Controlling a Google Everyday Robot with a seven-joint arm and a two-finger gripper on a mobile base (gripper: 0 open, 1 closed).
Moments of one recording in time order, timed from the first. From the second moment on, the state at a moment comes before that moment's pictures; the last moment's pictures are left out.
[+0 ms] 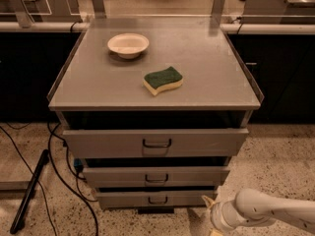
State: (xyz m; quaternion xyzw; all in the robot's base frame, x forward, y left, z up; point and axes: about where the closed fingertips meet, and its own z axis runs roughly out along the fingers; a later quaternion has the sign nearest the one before) arm 0.405 -0.189 0.321 -0.62 0.73 0.17 0.21
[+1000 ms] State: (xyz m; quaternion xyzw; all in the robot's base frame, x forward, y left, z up) arm 0.409 -0.181 0.256 -0.61 0.73 0.18 0.27
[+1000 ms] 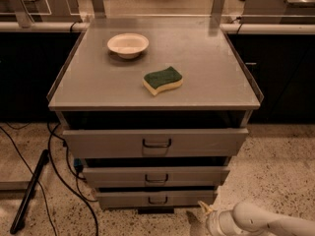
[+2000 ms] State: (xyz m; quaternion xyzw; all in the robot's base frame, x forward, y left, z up) arm 0.459 -0.168 0.209 -0.62 0.70 0.15 0.32
